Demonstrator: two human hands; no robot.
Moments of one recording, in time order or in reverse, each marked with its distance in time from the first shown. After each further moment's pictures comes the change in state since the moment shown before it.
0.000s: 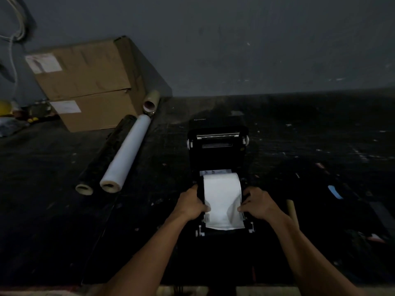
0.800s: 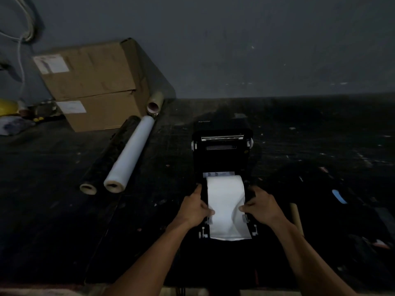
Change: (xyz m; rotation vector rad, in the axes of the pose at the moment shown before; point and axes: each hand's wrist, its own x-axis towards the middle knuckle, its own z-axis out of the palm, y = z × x) left_hand -0.005 -0.010 0.006 -0.058 0.012 0.063; right_hand -0.003 0.008 0.008 0.114 0.125 -0.117
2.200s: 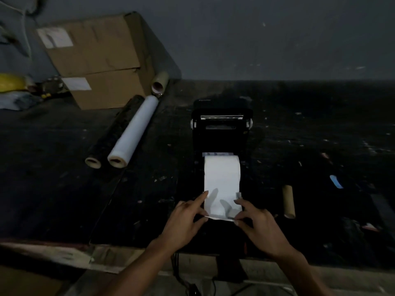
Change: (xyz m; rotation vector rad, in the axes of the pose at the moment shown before) left_hand -0.094 -0.029 0.028 0.302 0.159 0.457; right_hand -0.104 0.018 0.013 -0.092 -0.056 -0.408
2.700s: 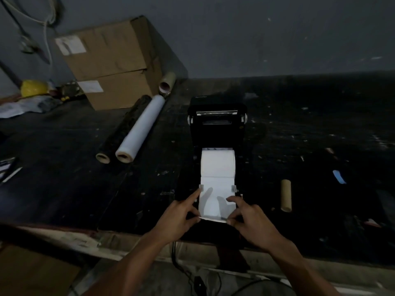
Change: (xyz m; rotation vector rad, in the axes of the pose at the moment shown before) left_hand -0.013 0.020 -0.009 -0.020 -0.138 -0.175; right_hand -0.007 0.004 -0.004 0.078 -0.171 -0.016
